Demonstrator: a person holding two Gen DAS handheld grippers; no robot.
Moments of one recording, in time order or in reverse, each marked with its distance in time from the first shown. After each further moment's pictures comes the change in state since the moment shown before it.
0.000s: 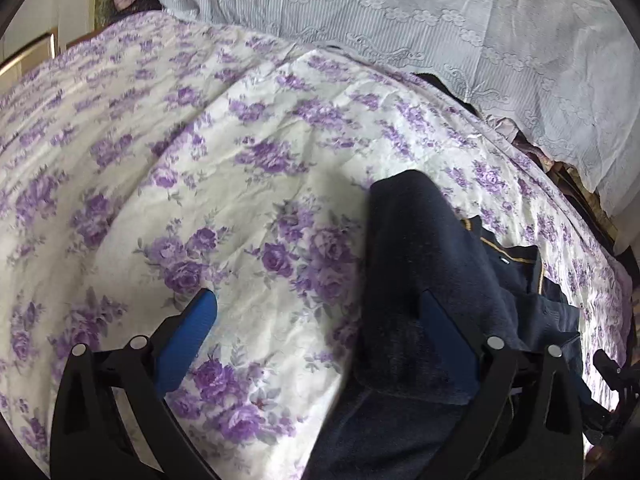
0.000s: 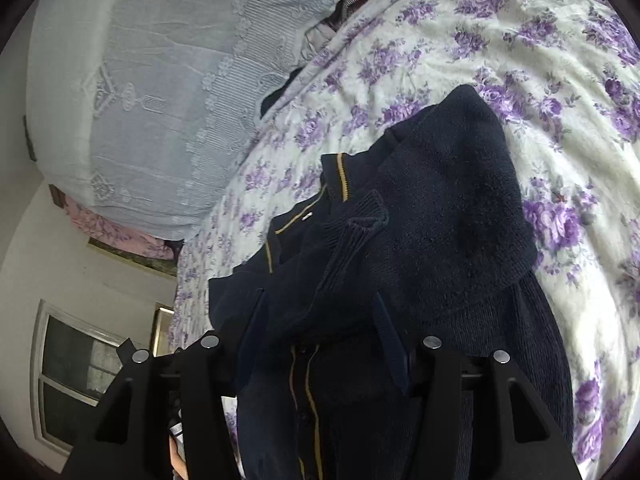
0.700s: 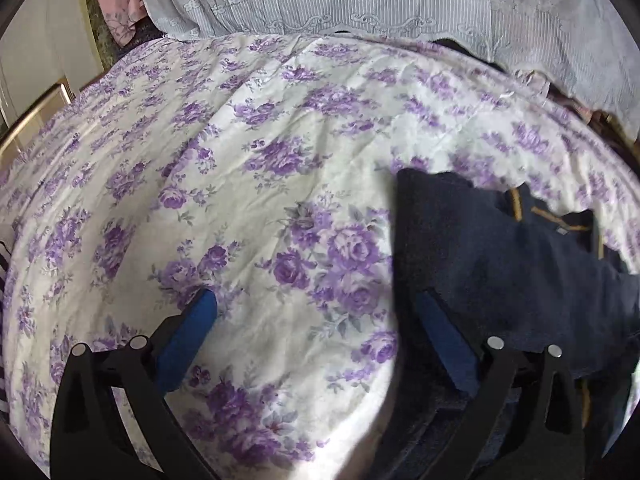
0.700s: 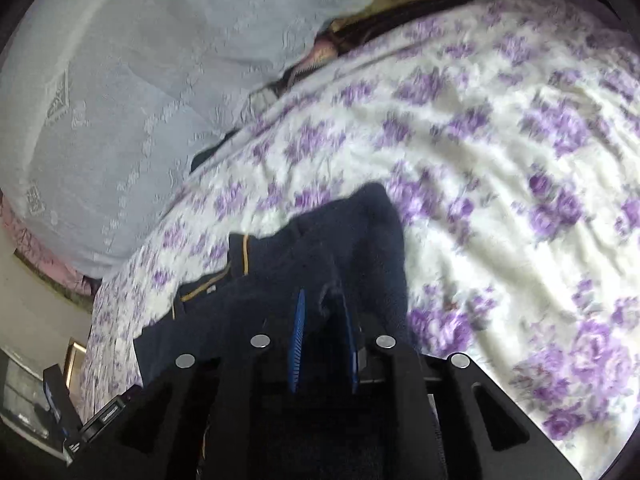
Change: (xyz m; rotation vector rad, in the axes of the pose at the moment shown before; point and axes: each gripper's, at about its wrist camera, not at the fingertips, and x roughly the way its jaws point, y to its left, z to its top) left arm 0.006 -0.023 0.003 0.135 -0.002 0.185; right arm -0.029 -0.010 0.013 -0.134 -0.303 -0.290
